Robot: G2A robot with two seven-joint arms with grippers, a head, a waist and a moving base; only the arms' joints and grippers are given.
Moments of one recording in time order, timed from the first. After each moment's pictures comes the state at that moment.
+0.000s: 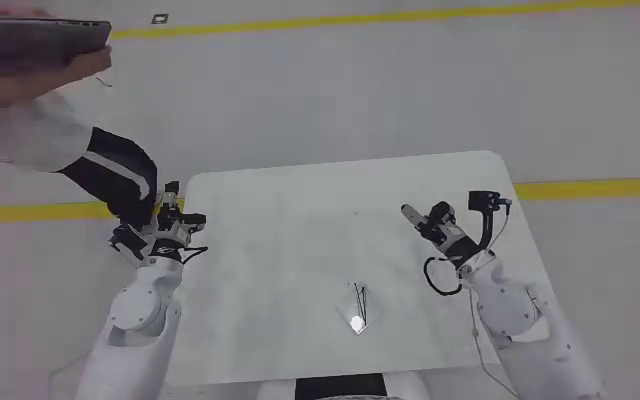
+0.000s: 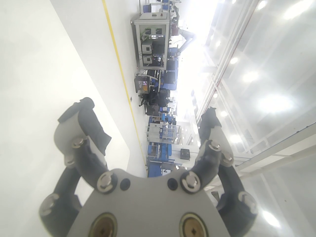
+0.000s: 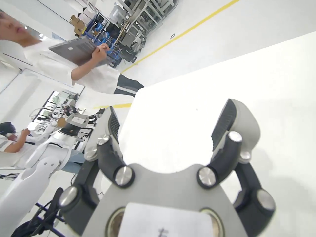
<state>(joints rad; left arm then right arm) 1.73 -1.15 -1.60 -1.80 -0.42 0.00 0.00 -1.75 -1.13 1.45 -1.98 -0.56 -0.06 0.30</state>
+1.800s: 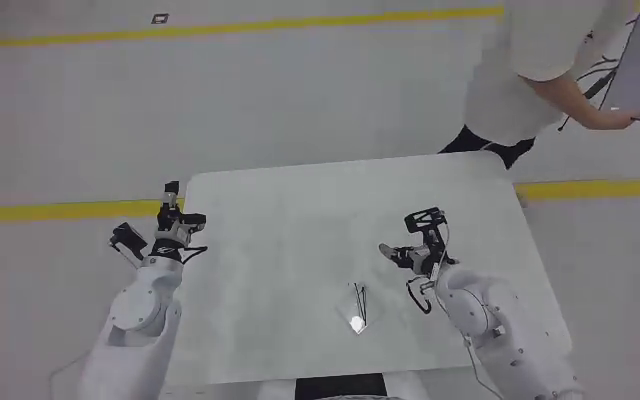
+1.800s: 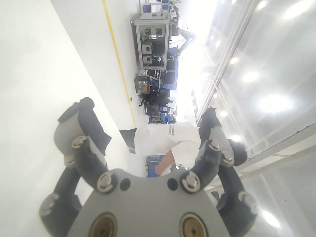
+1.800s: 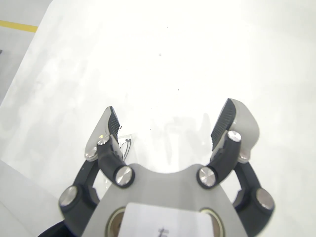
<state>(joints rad) 1.73 -1.15 -1.60 -1.80 -0.42 0.00 0.00 -1.68 -1.12 1.28 -1.95 -1.05 0.09 0.62</state>
